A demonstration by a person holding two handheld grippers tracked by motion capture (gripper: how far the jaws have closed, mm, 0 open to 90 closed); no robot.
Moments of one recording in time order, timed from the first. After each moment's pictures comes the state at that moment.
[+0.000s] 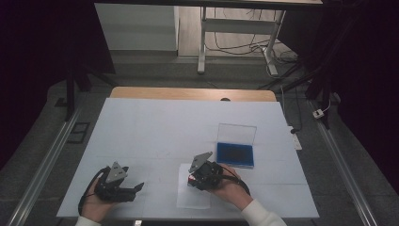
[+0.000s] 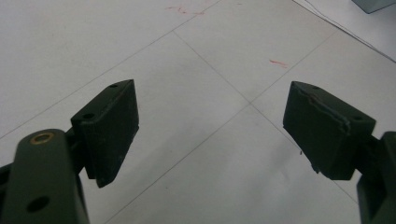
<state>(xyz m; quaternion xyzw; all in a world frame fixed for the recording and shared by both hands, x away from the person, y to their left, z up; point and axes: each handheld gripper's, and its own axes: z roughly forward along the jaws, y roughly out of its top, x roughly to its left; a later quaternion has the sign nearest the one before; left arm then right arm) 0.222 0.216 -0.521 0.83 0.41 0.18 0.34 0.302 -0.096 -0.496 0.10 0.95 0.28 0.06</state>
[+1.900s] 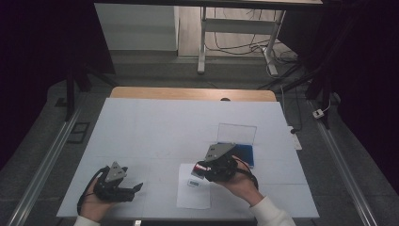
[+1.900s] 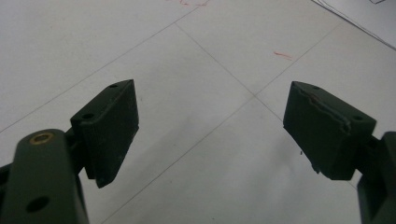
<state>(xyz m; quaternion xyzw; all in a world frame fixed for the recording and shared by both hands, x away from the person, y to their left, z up) 0.224 0.220 -0.523 0.83 0.41 0.17 0.33 0.307 -0.130 -0.456 0.13 0.91 0.38 0.08</state>
